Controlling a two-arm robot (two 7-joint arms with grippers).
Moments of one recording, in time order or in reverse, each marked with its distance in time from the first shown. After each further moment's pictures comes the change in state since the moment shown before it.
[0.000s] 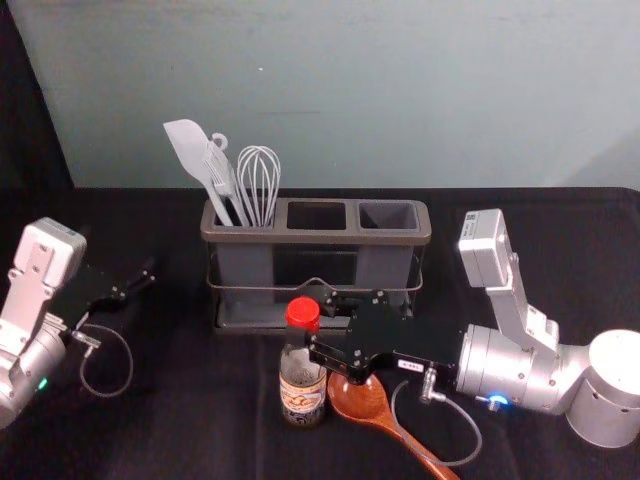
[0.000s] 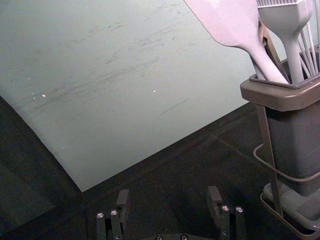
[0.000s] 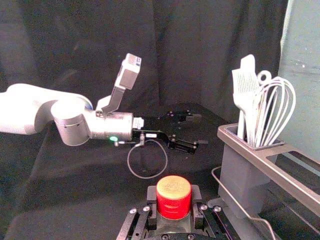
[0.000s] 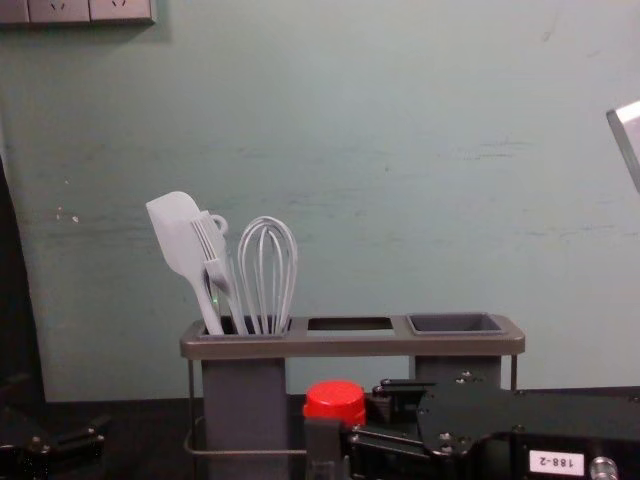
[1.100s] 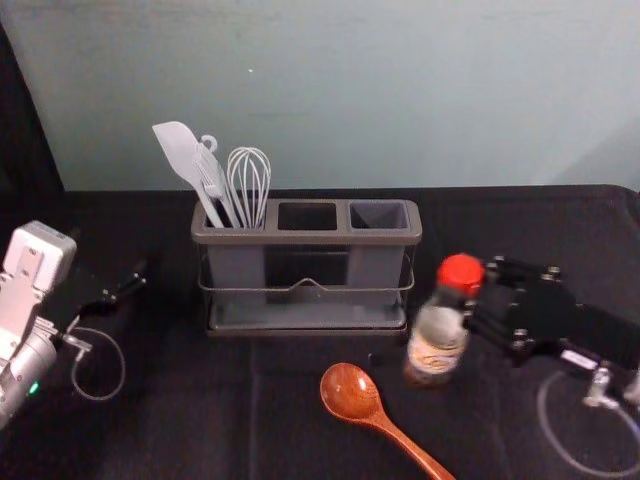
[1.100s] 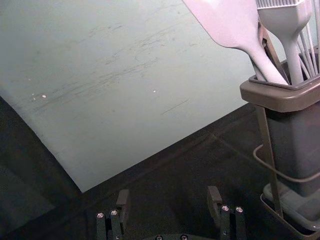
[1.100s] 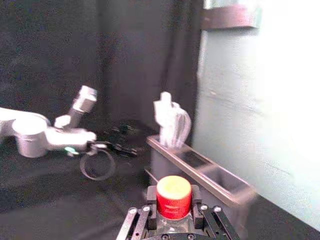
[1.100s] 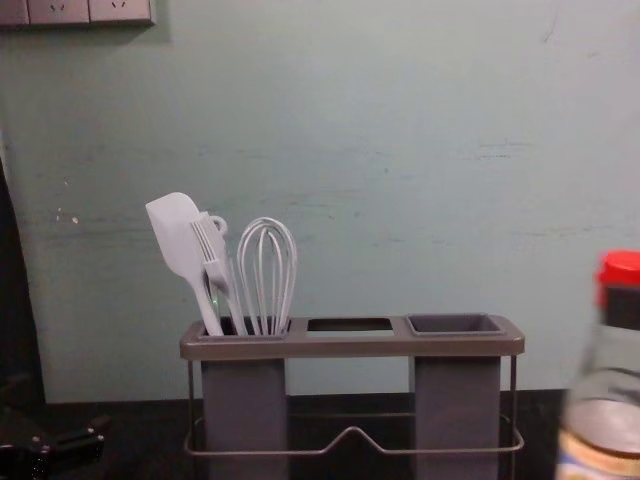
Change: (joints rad) left arm 0.000 0.000 0.000 0.000 0.000 0.000 0.000; right arm -0.403 0.288 0.374 -0.354 0.111 -0.099 -0.163
